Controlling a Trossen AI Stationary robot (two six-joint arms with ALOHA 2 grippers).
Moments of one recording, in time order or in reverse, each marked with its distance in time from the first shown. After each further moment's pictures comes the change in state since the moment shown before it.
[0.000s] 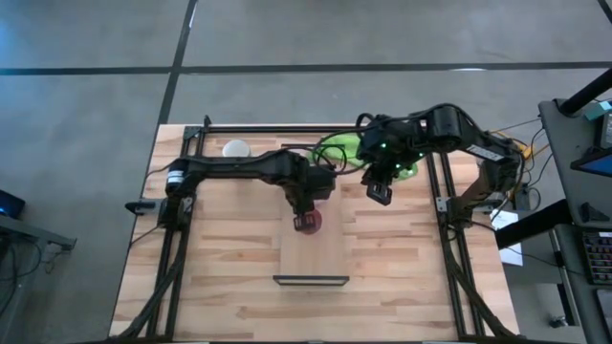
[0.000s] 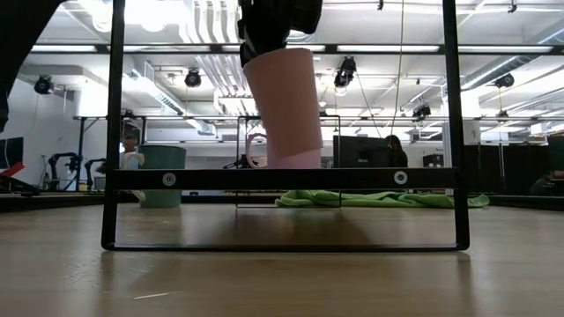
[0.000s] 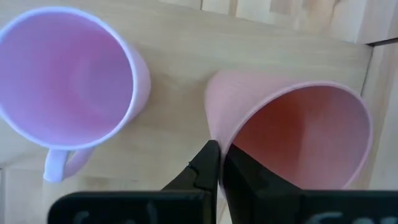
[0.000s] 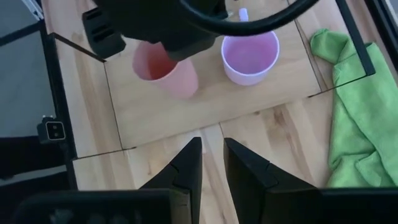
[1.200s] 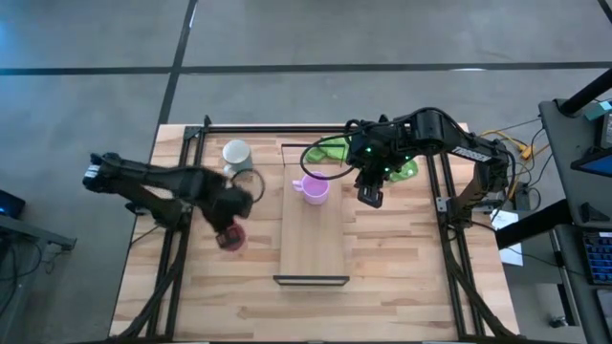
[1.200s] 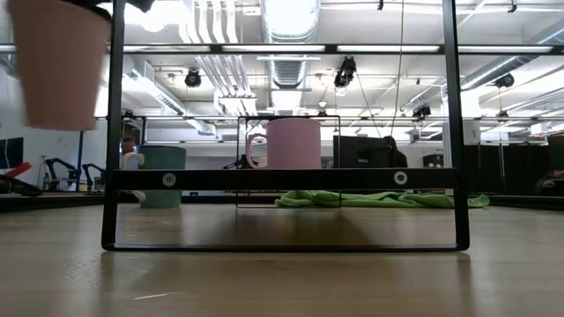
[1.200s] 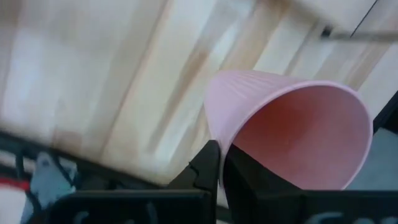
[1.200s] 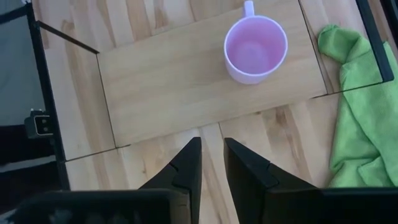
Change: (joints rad) left arm -0.215 -0.663 -0.659 -0.169 0.008 -0.533; right arm -0.002 0.061 -0.001 0.009 -0.010 -0.035
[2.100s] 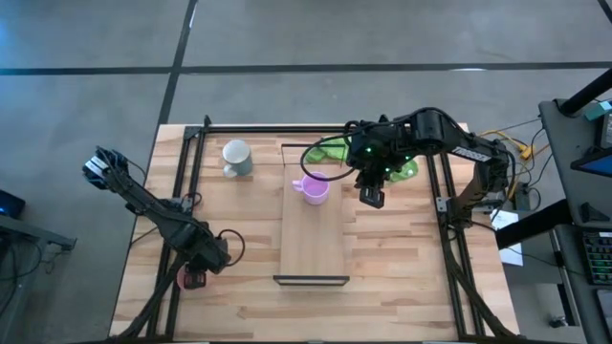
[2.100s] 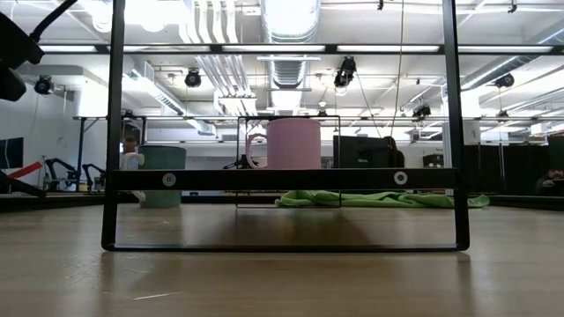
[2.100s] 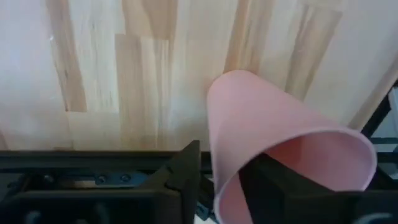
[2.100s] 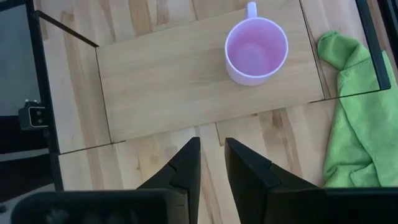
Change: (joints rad) left arm -0.450 -0.067 -0.481 0.306 0.196 -0.094; right arm -0.001 0.000 0.000 -0.004 0.000 -0.054
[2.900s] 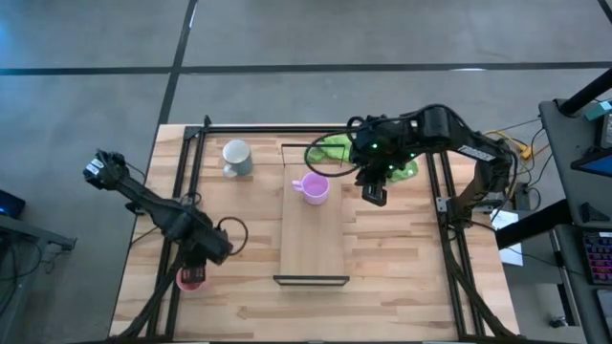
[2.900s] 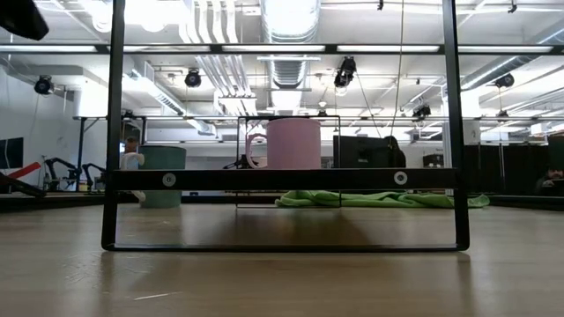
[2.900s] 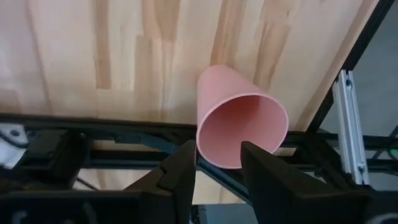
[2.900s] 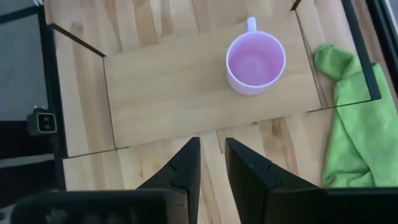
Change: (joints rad) left arm 0.073 0.036 0.321 -0.305 -0.004 0.049; right arm 0.000 -0.007 0.040 0.001 0.000 -0.006
